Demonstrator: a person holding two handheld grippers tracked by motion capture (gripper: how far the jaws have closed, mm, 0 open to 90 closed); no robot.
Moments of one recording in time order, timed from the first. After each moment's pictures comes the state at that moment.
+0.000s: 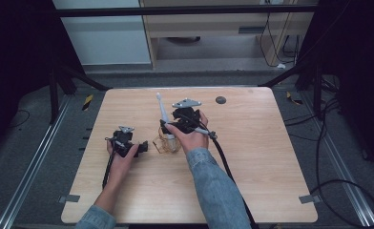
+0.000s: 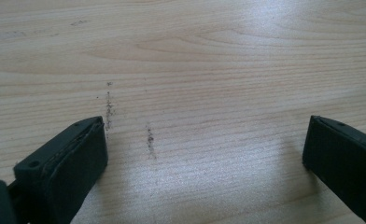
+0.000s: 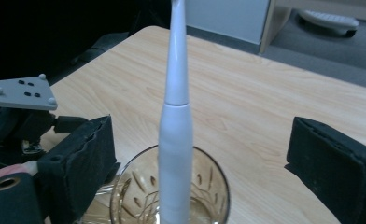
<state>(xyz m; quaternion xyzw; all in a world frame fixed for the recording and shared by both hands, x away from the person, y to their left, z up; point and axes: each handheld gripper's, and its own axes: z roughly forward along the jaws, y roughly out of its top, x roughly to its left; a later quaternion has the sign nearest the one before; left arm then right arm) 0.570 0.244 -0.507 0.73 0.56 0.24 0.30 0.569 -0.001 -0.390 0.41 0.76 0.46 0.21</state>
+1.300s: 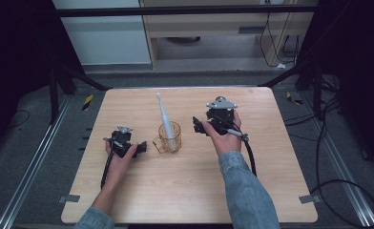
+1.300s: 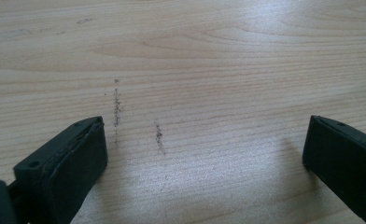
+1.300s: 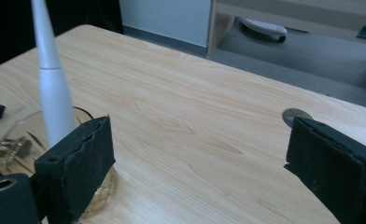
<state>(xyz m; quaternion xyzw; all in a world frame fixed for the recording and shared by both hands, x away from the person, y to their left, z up) 0.569 0.250 -0.507 0.73 0.56 0.24 0.30 0.556 -0.095 -0.383 0.45 0.73 0.43 0.28</state>
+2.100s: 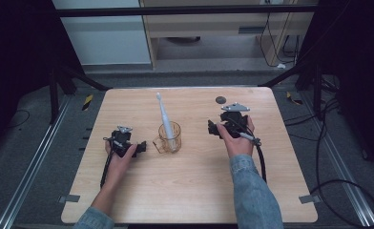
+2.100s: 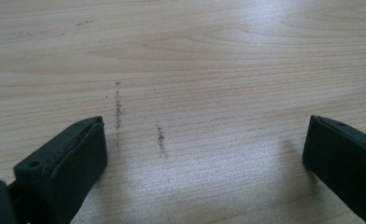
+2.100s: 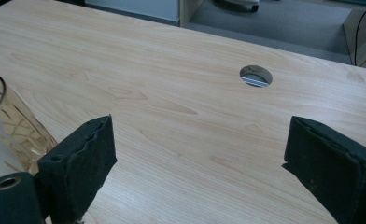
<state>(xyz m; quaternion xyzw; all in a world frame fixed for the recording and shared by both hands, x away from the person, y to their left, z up) 0.570 0.251 -0.507 0.73 0.56 0.24 0.30 0.562 -0.134 -0.408 0.50 0.72 0.38 0.29</state>
